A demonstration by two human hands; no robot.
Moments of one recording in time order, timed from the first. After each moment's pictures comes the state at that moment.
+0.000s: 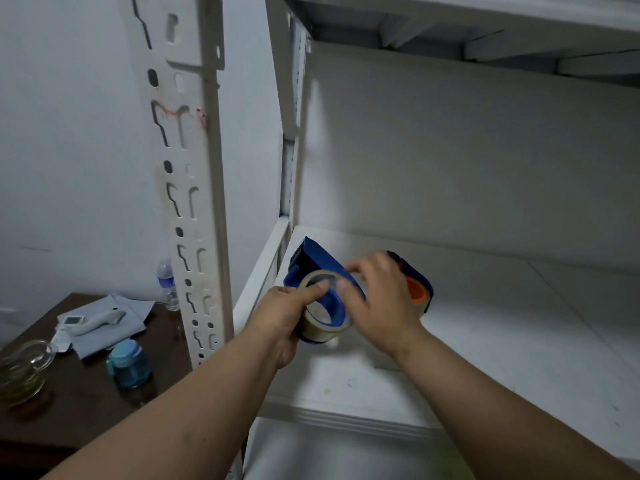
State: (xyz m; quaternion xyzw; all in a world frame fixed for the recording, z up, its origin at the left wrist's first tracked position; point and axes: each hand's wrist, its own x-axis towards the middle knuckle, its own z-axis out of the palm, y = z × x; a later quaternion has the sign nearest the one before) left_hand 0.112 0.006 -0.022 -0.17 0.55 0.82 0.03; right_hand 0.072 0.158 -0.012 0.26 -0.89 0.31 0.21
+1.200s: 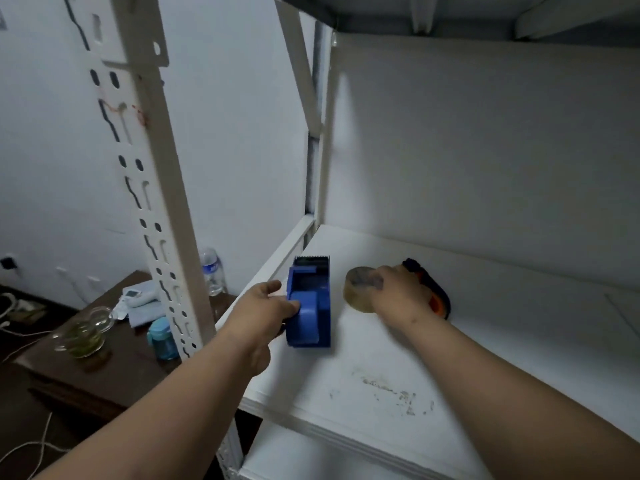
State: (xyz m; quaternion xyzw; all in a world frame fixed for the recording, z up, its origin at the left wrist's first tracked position) left_hand 0.119 0.025 -0.018 -0.30 0.59 0.75 -0.08; right_hand -0.025 0.196 -0.032 0.20 -0.96 0.20 0.00
